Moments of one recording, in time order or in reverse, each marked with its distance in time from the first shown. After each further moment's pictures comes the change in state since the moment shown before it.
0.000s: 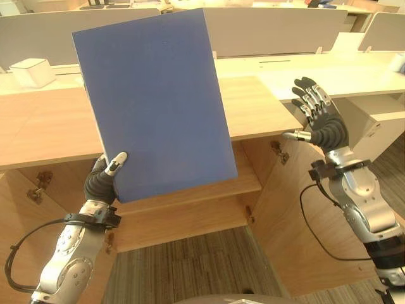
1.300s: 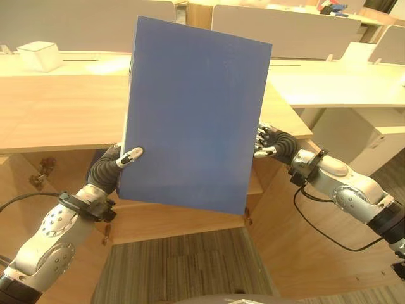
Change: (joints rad) left arm -0.079 0.317 -0.104 -0.012 -0.017 -0.008 -0.075; right arm -0.292 -0.191 0.487 0.079 0.572 0.220 0.210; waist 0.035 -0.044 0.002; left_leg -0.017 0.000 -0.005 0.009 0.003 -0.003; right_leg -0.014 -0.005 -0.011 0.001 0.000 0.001
